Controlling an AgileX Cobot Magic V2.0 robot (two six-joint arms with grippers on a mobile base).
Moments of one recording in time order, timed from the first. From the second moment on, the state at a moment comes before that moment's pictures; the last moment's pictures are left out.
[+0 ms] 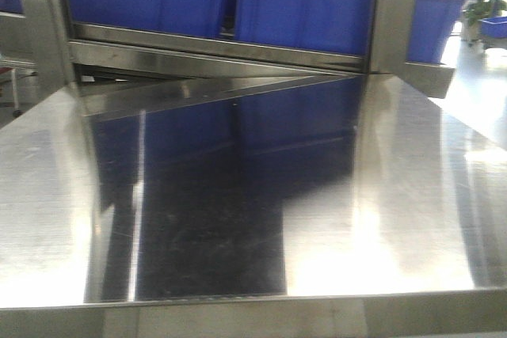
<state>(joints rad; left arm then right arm) -0.10 0.40 -0.50 0.03 0.17 -0.06 0.02 0.28 -0.37 0.02 0.19 -0.03</state>
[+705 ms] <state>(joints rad) -0.10 0.40 -0.50 0.03 0.17 -0.06 0.02 0.28 -0.37 0.02 0.19 -0.03</state>
